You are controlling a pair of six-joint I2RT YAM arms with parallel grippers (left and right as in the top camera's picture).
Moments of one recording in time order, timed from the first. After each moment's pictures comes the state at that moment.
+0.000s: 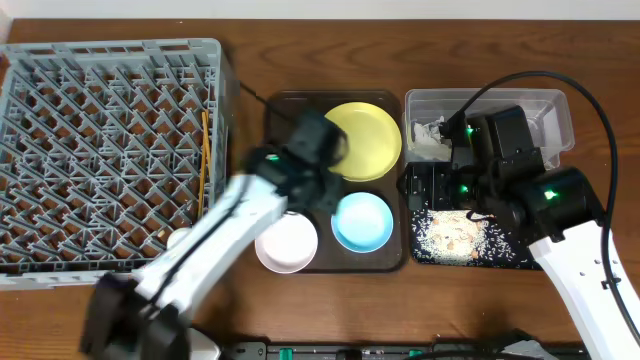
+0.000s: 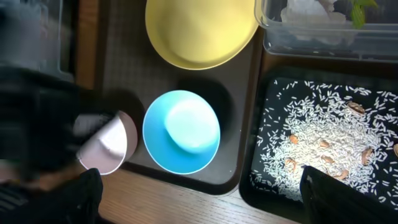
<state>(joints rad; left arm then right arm) -0.61 1.62 1.20 -0.87 0.12 -0.33 0.35 1.25 1.26 -1.08 -0.21 0.36</state>
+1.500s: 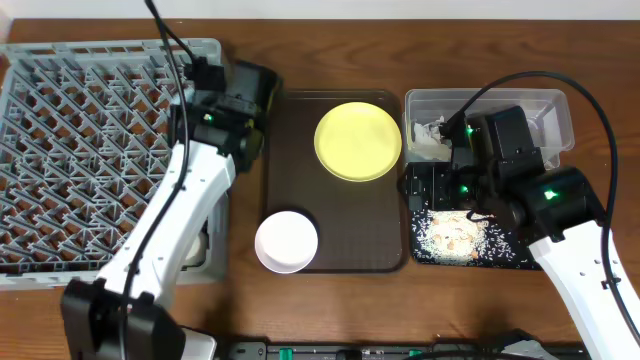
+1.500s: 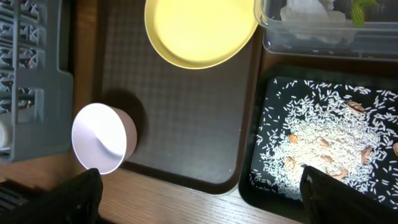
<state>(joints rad) -0.30 1.59 1.38 -0.92 -0.99 -0.22 0.35 1.25 1.26 -1.08 -0.21 0.36</state>
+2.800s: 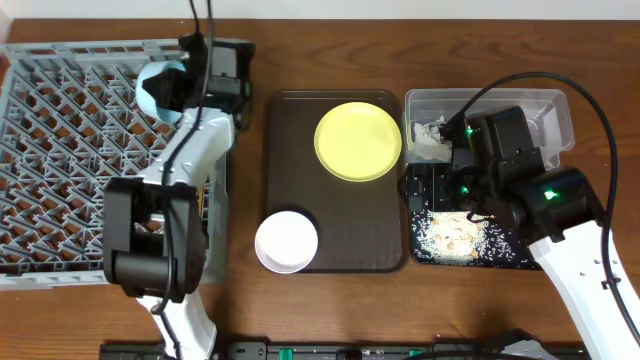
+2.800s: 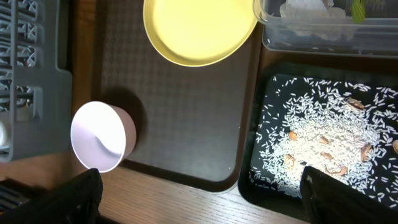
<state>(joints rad) -0.16 1.94 1.38 -0.25 -1.27 0.33 0.35 1.25 1.26 -1.09 -0.21 0.36</state>
